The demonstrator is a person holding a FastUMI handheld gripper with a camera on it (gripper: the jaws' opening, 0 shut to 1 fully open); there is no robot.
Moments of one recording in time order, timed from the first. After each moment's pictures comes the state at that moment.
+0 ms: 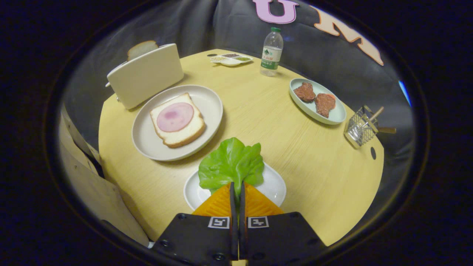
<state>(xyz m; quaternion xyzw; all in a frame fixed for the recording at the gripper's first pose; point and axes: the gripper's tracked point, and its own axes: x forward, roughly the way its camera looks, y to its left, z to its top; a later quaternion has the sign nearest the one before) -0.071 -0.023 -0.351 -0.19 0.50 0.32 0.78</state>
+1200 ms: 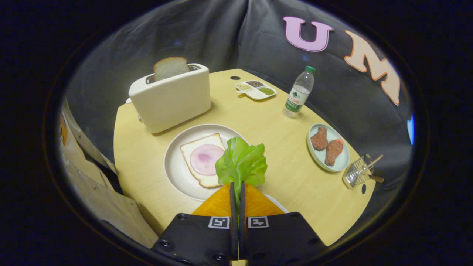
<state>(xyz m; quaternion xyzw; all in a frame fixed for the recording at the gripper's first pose) -0.057 0.079 -0.284 -0.21 0.44 0.39 0.78</state>
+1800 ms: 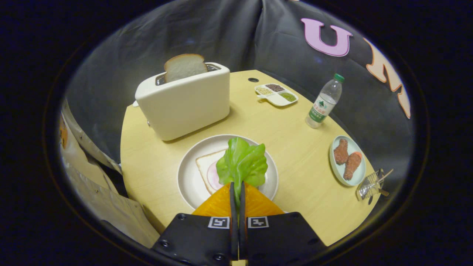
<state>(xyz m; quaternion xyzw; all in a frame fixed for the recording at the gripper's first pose) -0.065 0.139 -0.296 -0.21 0.44 0.43 0.76</state>
